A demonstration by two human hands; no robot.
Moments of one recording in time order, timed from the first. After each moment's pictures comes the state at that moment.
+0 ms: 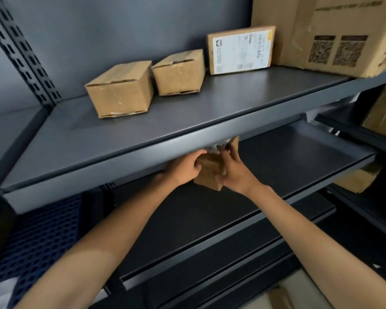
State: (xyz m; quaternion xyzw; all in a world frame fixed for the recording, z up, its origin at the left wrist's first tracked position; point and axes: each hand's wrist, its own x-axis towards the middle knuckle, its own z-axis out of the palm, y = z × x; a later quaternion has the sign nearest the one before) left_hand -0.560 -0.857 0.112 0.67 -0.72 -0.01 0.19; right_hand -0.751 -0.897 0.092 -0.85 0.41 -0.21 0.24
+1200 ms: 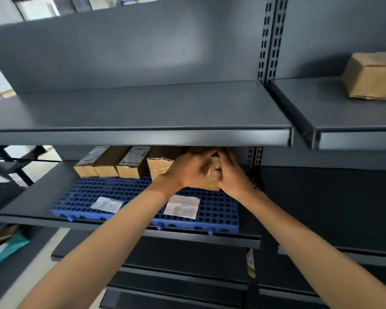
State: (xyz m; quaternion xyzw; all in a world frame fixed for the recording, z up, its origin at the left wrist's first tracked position) left_hand -0.309 -0.495 0.157 0.78 -0.59 0.10 0.16; right_hand -0.417 -0.615 0.113 -0.93 0.15 -0.23 0.25
